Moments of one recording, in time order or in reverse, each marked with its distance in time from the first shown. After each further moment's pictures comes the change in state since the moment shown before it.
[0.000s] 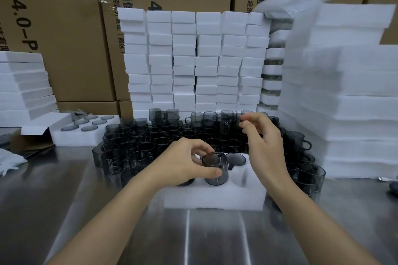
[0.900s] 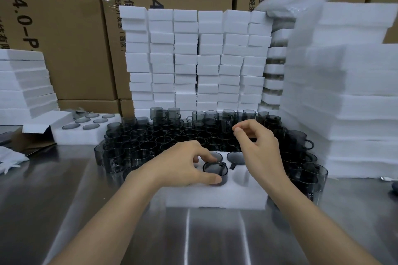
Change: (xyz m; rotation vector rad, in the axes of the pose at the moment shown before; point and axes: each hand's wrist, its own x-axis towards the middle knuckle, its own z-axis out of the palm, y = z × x) left_hand -0.003 -0.003 -0.008 0.345 -0.148 0.036; right_hand -0.005 0.003 0.005 -0.120 -0.074 0.002
